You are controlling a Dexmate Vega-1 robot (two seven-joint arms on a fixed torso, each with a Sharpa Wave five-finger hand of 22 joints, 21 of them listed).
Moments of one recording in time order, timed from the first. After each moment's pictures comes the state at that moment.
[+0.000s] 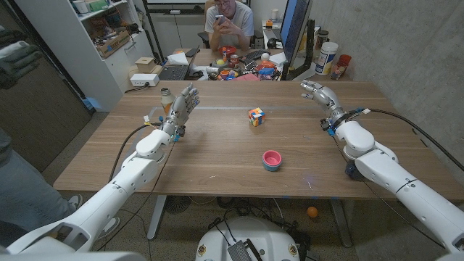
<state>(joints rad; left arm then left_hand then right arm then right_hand) 0.89 0.58 0.36 -1.43 -0.65 -0.25 -0.01 0.20 -0.02 0.36 -0.05 0.19 0.03 0.10 0.19 0.17 -0.01 0.06 0.21 0.20 -0.01 0.09 0.19 0.18 -0.01 0.07 0.22 0.17 -0.96 -0.74 -0.32 -1.66 0.39 0.18 -0.17 0.54 0.06 0.44 -0.18 0.18 0.25 0.07 0.22 0.19 0.20 0.09 0.22 0.22 0.12 0.03 0.21 0.28 0.25 0.03 0.50 0.16</state>
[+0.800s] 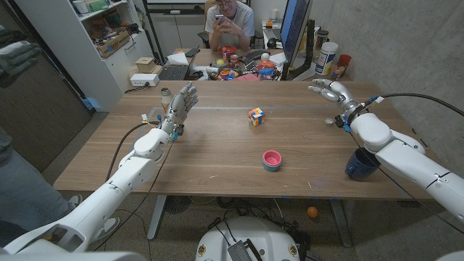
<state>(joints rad) 0.90 0.60 0.35 -1.48 -0.64 -0.23 0.01 0.20 -0.02 0.37 -0.06 0.19 0.04 0.10 0.20 0.17 0.01 0.06 0.21 0.20 -0.01 0.09 0.19 0.18 -0.01 0.08 0.22 0.18 -1.00 -0.91 -0.28 -1.81 0.23 -0.04 -0.23 0.61 0.04 0.44 -0.18 0.18 0.27 0.06 0.22 0.19 0.19 0.09 0.21 0.21 0.07 0.03 0.19 0.24 0.21 0.03 0.43 0.16</state>
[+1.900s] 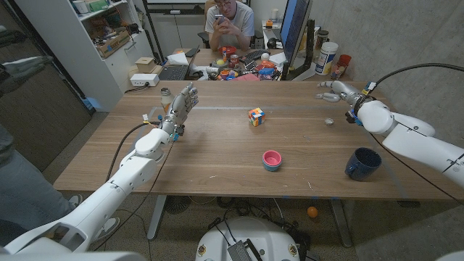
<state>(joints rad) 0.89 0.59 0.35 -1.46 -0.63 -0.23 0.01 0.20 -0.01 0.37 -0.07 0.19 0.08 0.09 0.20 0.17 0.02 0.04 0.21 0.20 0.01 0.08 0.19 0.18 -0.01 0.08 0.22 0.18 -0.89 -1.09 -0.39 -1.95 -0.03 -0.41 -0.12 0.65 0.02 0.43 -0.17 0.18 0.29 -0.01 0.21 0.20 0.17 0.07 0.20 0.21 0.03 0.03 0.19 0.21 0.15 0.04 0.36 0.16</state>
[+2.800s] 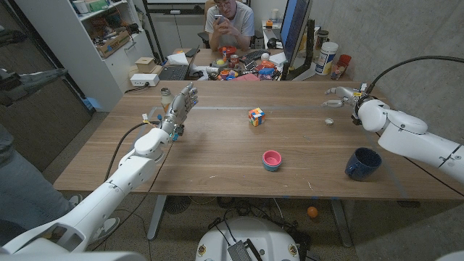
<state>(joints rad) 0.90 0.60 0.35 -1.48 -0.62 -0.22 0.03 0.20 -0.01 0.36 -0.07 0.19 0.09 0.09 0.20 0.17 0.02 0.04 0.21 0.20 0.01 0.08 0.19 0.18 -0.01 0.08 0.21 0.18 -0.78 -1.11 -0.53 -1.94 -0.23 -0.62 0.03 0.67 0.00 0.42 -0.16 0.19 0.27 -0.04 0.20 0.20 0.11 0.06 0.19 0.20 0.00 0.04 0.19 0.20 0.12 0.05 0.32 0.17</state>
